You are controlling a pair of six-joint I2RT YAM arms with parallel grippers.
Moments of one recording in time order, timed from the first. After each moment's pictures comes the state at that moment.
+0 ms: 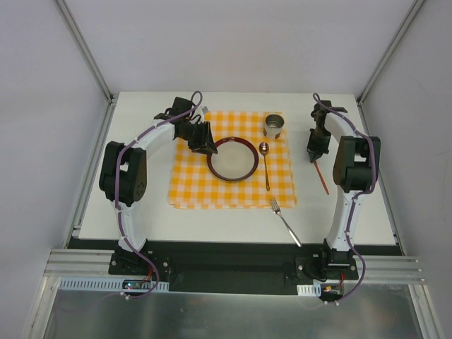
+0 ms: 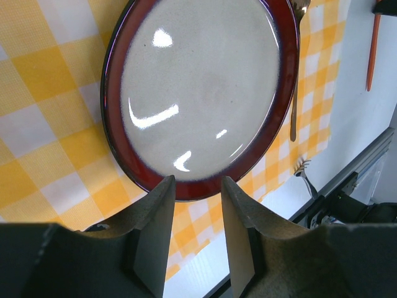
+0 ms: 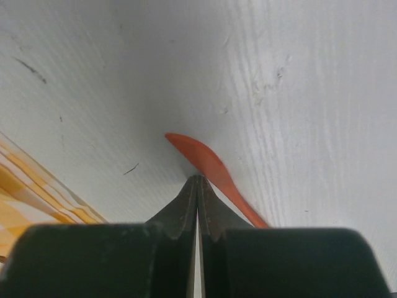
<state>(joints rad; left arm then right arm) -0.30 1.96 1.49 -0.56 0.59 -0.39 0.02 2.19 1.74 -0.99 0.10 0.30</state>
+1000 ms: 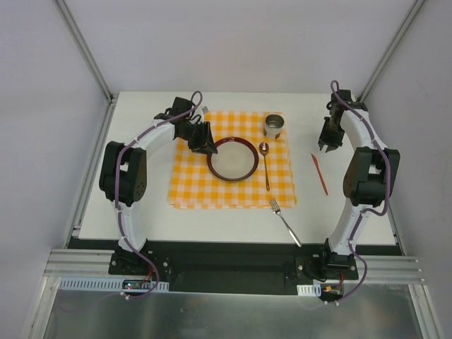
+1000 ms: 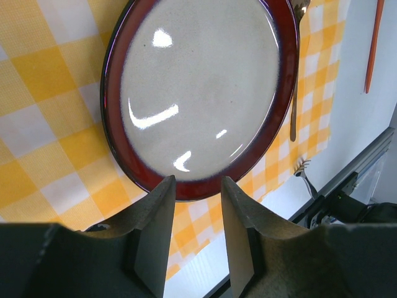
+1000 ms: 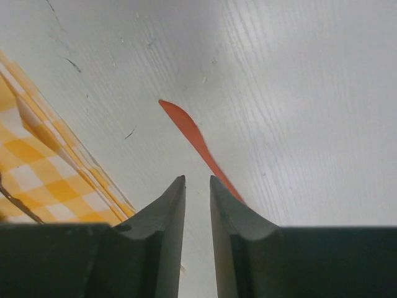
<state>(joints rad) -0.30 1.96 1.49 -0.56 0.59 -0.39 -0.05 2.01 1.70 -0.97 0.10 0.30</state>
